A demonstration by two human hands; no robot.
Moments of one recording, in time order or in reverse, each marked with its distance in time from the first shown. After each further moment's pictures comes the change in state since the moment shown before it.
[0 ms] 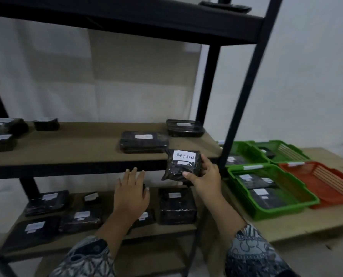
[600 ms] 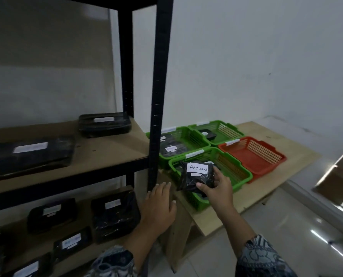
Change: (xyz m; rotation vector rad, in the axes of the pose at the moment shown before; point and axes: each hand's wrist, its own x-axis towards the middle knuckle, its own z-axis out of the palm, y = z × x) left_hand 0.052 0.239 0.140 -0.293 -0.243 0.360; right_hand 0.065 0.156 -0.193 -0.172 0.309 0.219
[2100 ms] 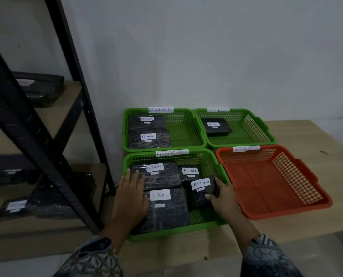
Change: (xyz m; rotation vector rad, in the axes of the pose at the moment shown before) left_hand 0.170 0.077 0.160 0.303 0.033 -0.399; right_hand 0.294 0.169 -0.076 -0.533 -0.574 -0.014
